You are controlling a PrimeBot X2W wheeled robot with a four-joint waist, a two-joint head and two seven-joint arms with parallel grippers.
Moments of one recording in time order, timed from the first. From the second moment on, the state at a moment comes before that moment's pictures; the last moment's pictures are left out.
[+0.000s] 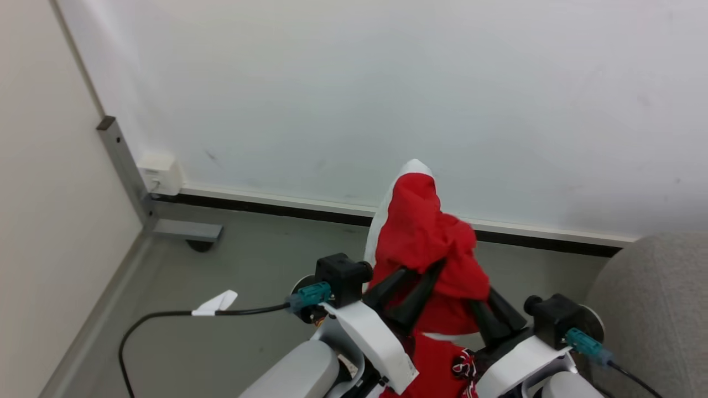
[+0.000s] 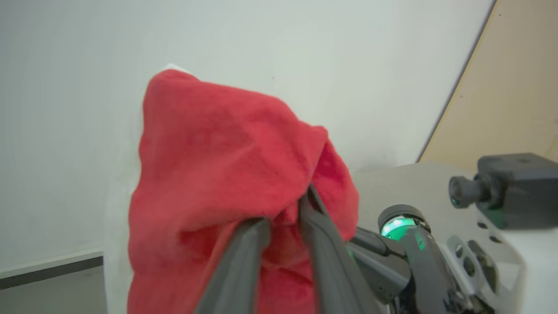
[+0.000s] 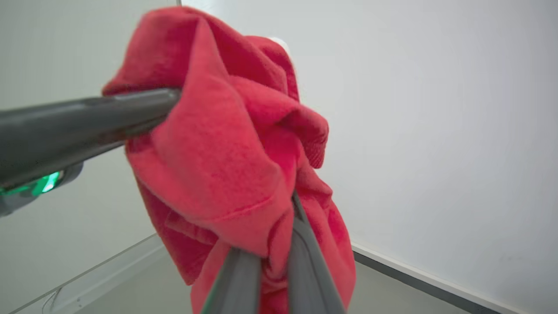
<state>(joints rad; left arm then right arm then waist) -0.54 0.07 -0.79 0.36 -0.62 -0.05 -0.17 -0.36 -0.08 0.50 0.46 0.40 0.13 -0.26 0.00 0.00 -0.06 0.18</state>
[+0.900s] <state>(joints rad) -0.48 0.12 -0.78 0.32 -0.46 -0.06 -0.26 -0.28 -0.18 0.21 0.30 0.38 0.13 -0.26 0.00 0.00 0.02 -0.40</state>
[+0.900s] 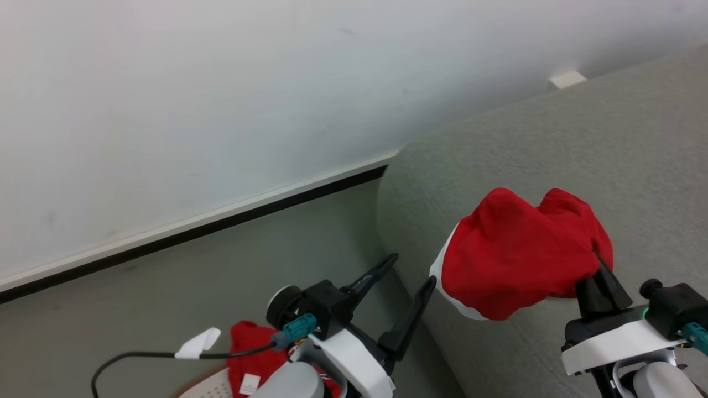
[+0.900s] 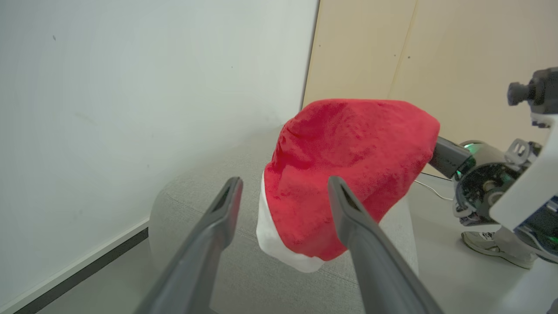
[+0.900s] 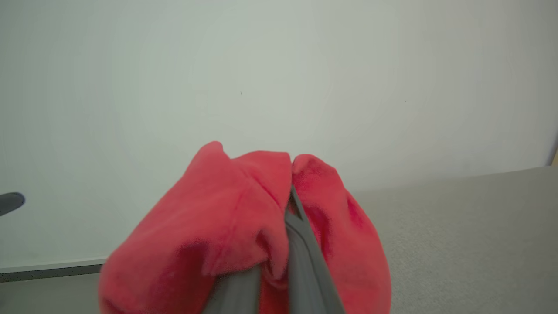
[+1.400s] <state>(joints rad) -0.48 0.10 -0.76 0.37 -0.42 -0.10 -0.26 -0.37 -0.24 0.16 0.28 0.50 0.13 -0.26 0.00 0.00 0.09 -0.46</state>
